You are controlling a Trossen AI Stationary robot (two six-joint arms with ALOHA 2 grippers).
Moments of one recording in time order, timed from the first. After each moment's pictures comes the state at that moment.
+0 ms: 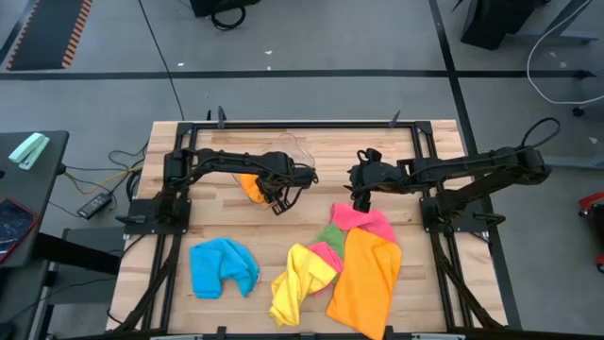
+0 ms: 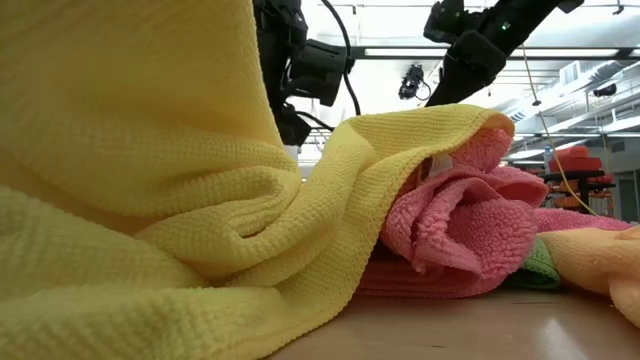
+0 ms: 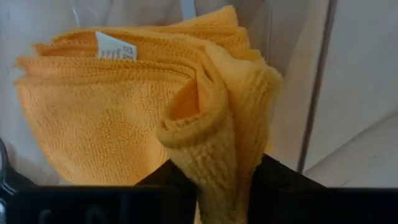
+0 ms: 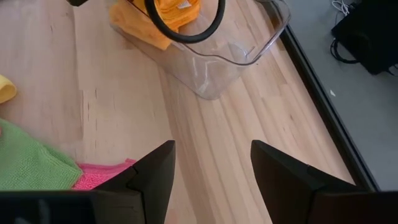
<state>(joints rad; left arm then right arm) 0.13 2.03 1.59 -1.30 -0.18 -0.44 0.02 1.17 0.85 -0.47 0.39 0.04</state>
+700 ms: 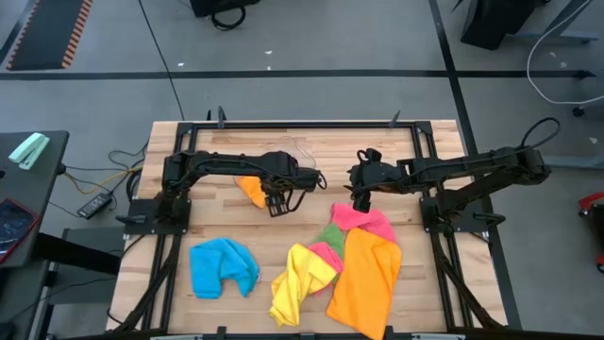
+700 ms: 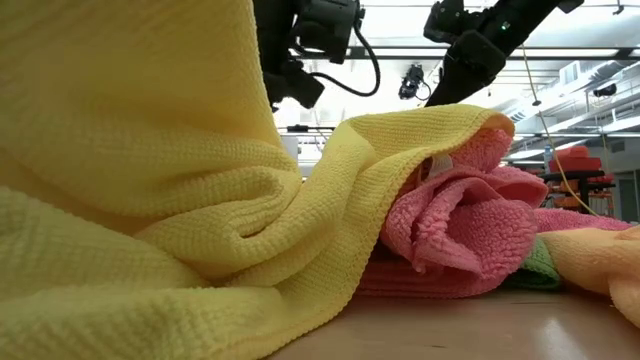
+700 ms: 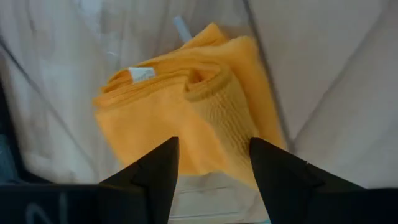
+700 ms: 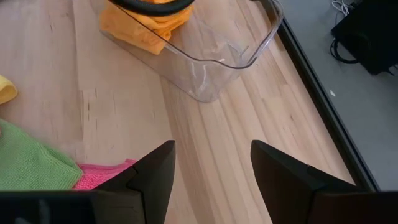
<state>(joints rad) 0.07 2.02 1.77 -1.46 -0.24 -0.23 0.02 1.17 0.85 -0.47 0.39 0.04</state>
